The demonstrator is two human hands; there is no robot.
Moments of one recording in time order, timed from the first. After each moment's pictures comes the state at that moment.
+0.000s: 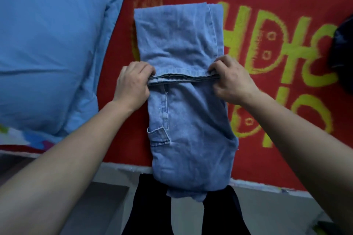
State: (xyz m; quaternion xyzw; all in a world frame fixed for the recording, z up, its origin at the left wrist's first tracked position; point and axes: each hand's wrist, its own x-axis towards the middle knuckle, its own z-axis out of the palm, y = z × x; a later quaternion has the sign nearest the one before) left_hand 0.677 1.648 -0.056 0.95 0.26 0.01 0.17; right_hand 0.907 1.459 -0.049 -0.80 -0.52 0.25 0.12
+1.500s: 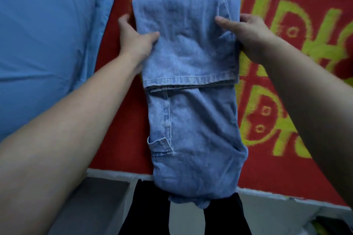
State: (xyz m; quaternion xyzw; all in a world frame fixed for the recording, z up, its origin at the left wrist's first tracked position) left_hand 0.769 1.711 -0.096 0.54 0.62 0.11 0.56; right_hand 0.974 1.547 -0.076 -0.74 -0.04 0.50 0.45
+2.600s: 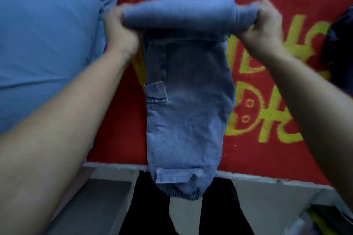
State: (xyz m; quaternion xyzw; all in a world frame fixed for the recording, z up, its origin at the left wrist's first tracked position) left_hand 0.764 1.718 -0.025 0.70 0.47 0.18 0.50; right_hand 0.988 1.503 -0.012 -0.89 -0.32 0.17 0.28
